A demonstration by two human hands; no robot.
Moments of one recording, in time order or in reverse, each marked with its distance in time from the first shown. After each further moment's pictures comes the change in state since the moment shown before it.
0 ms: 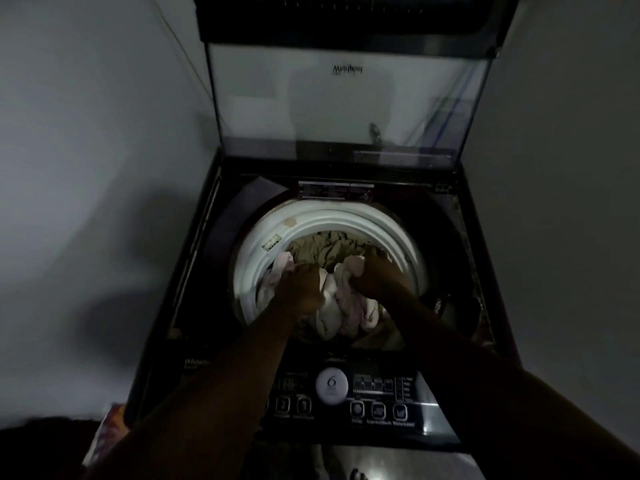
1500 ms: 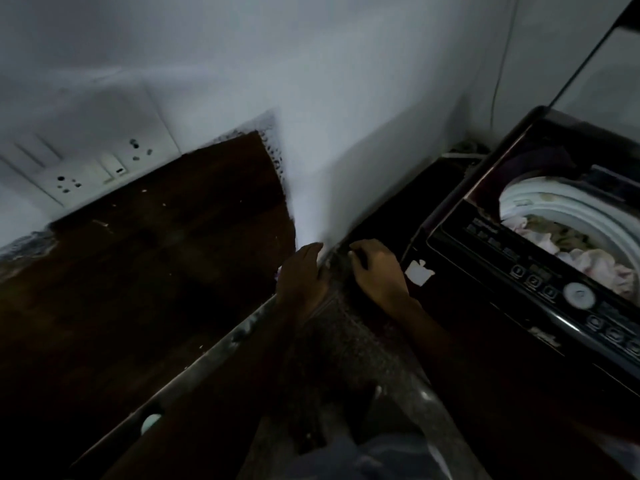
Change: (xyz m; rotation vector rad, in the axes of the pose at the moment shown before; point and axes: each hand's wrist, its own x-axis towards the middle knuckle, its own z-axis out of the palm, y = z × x) left_hand -0.477 -0.192 0.088 -0.387 0.845 -0.587; right_hand -0.340 -0.227 0.223 0.169 -0.069 -0.979
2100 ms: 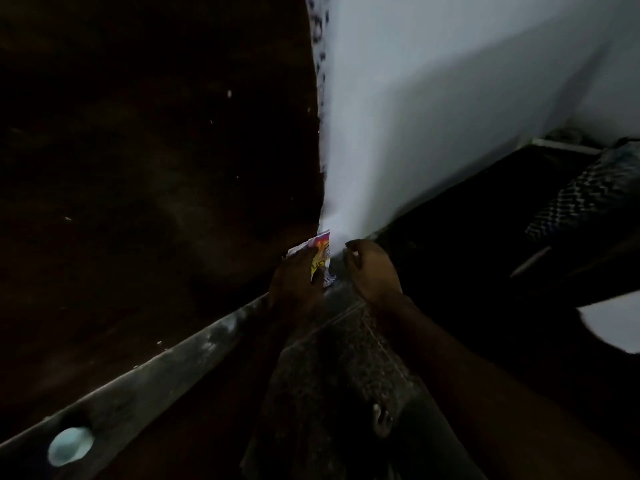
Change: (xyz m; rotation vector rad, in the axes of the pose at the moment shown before) left_hand 0.071 -0.273 0.237 0.098 0.129 -0.163; right_hand 0.123 0.177 0.292 -0.025 -0.207 -0.077
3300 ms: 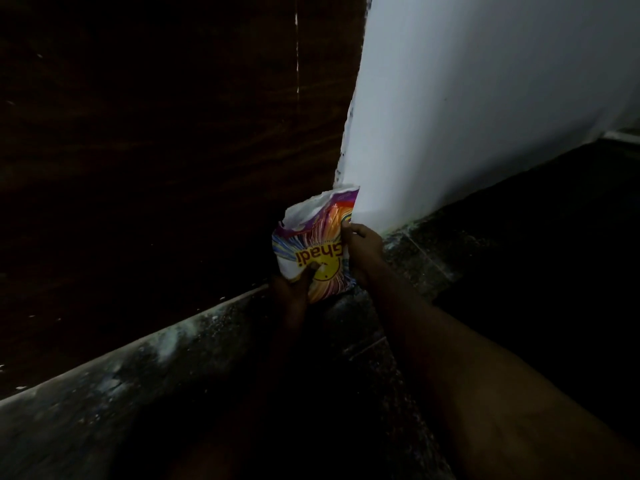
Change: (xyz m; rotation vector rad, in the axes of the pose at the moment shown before) left_hand 0.062 -0.204 0.309 -0.770 0.423 -0.570; right_hand 0.169 0.205 0.310 0.957 0.231 0.361
